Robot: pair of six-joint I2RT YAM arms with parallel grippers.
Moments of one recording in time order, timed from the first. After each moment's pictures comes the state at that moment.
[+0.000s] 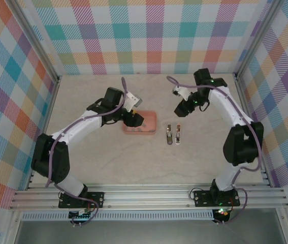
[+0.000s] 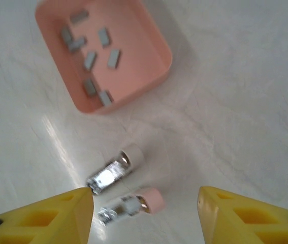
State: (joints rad) left arm -0.47 1.62 1.23 -0.46 0.47 0.11; right arm 0.22 1.74 1.58 -1.04 -0.54 -0.64
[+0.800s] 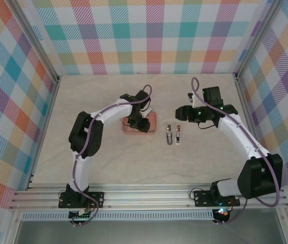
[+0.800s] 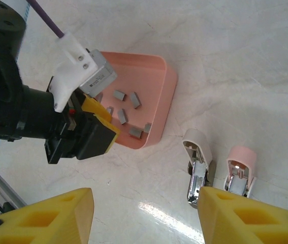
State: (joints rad) left arm -0.61 2.10 1.67 -0.97 0.15 -0.14; right arm 0.22 1.35 1.11 -0.65 -0.55 0.27
